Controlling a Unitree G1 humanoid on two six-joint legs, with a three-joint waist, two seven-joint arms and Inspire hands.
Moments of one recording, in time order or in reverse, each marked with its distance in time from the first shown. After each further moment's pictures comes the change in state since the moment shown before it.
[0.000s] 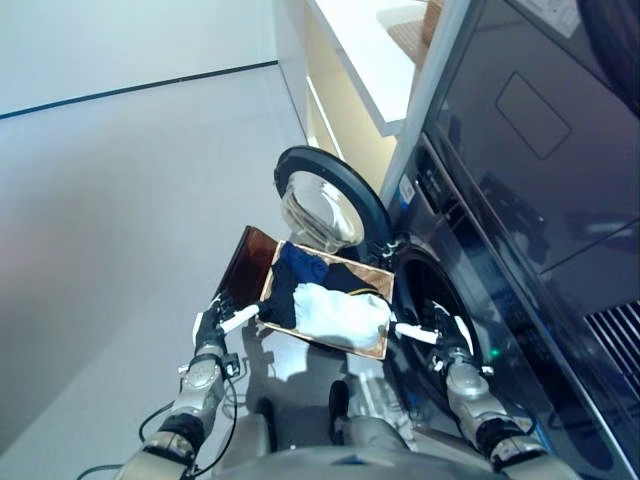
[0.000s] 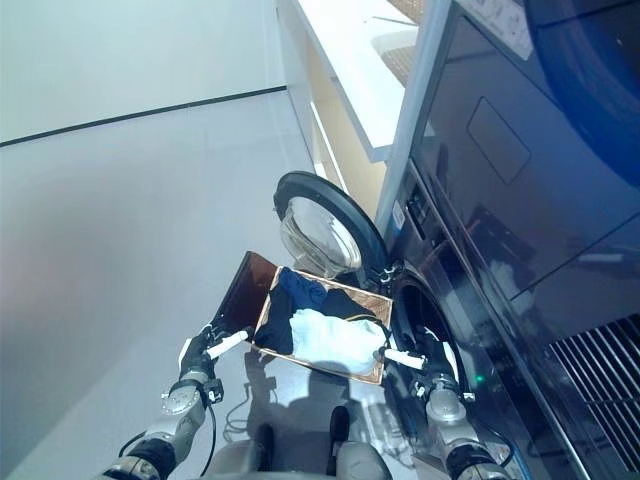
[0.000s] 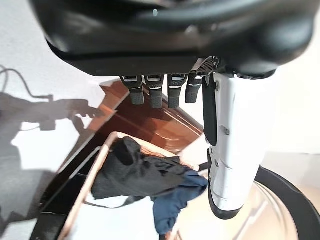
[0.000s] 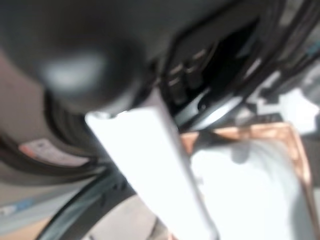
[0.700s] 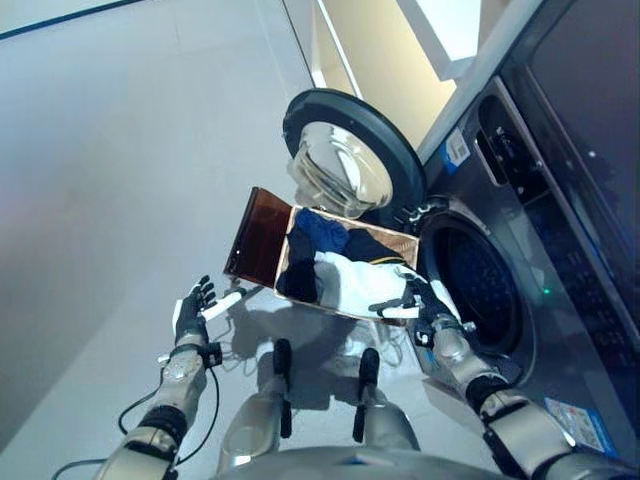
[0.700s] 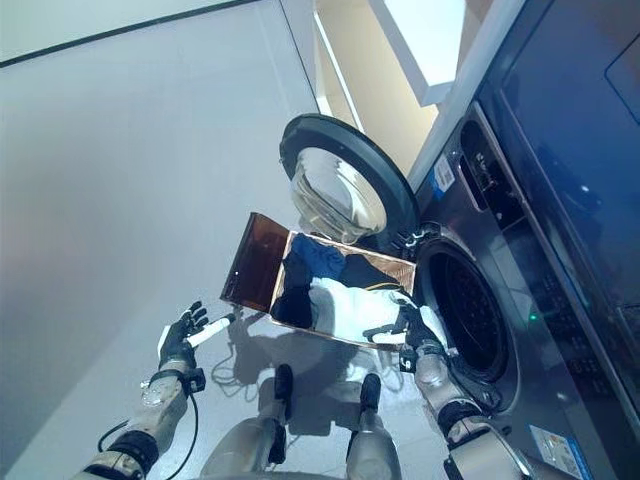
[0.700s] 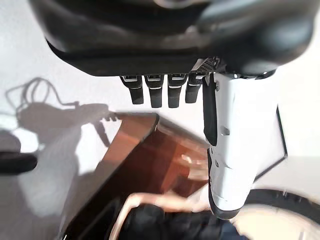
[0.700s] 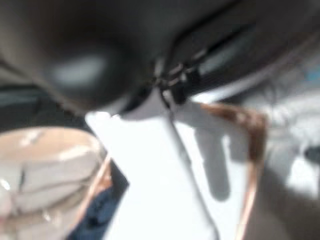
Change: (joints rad) left arm -0.037 0.063 -0.008 -0.045 -0.006 -0.032 0.008; right arm -0.271 -0.033 0.227 0.169 -0.384 0.052 -0.079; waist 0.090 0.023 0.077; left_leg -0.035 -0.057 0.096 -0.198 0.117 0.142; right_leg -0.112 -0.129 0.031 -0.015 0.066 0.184
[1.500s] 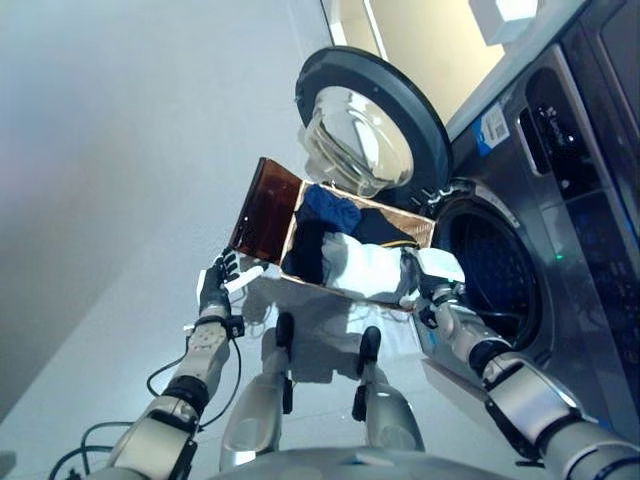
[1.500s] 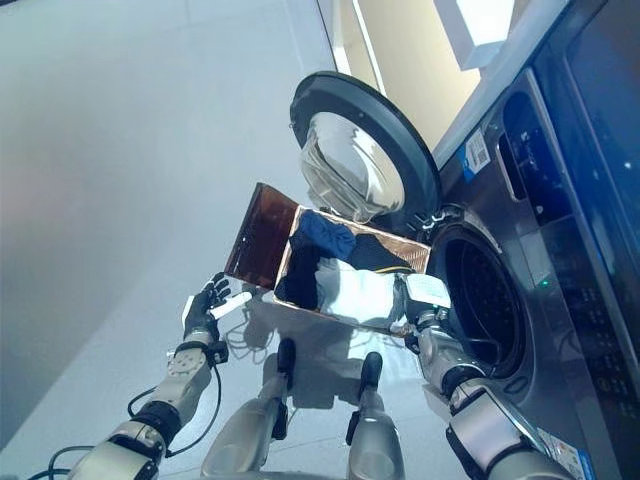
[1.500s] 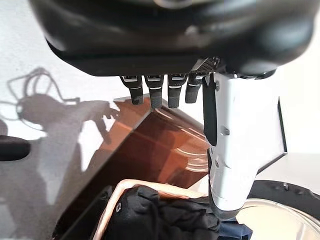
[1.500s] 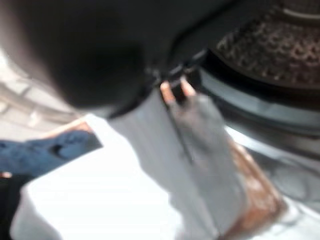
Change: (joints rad) left arm -0.134 -0.040 -0.036 0.046 0.015 -0.014 0.041; right arm -0.146 -0.053 0.127 0.064 -0.428 0.079 -0.104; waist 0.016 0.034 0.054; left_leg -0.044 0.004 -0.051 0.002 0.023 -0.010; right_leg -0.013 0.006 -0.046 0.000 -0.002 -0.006
